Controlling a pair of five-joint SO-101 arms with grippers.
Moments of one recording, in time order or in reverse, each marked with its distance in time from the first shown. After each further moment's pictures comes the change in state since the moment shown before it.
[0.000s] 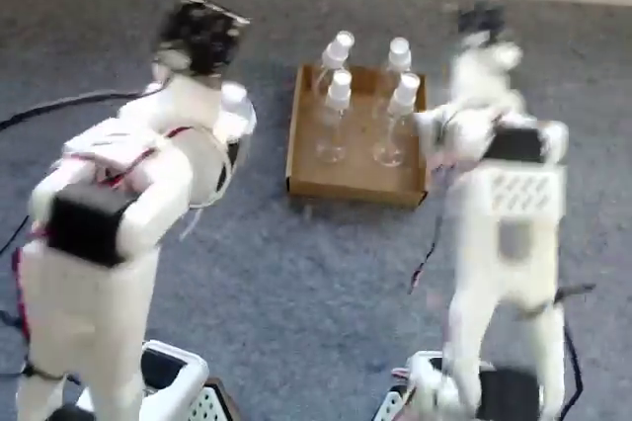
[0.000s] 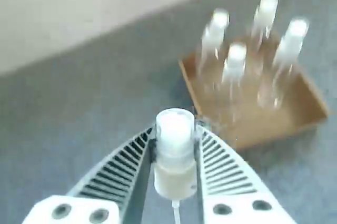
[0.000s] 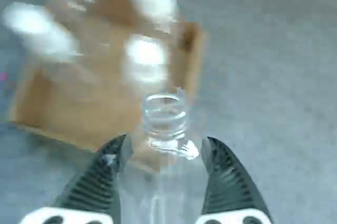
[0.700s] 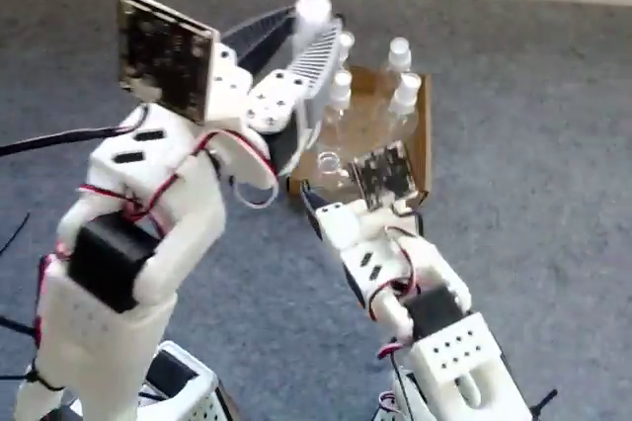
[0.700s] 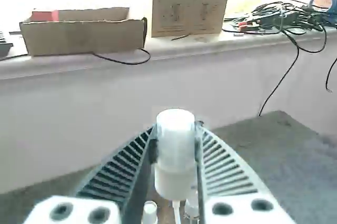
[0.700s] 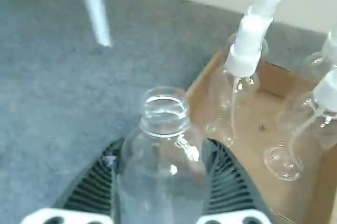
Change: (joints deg) left arm 15.9 -2.7 4.5 -33.4 10.6; right arm -23.9 -42.1 57.1 -39.9 -13.9
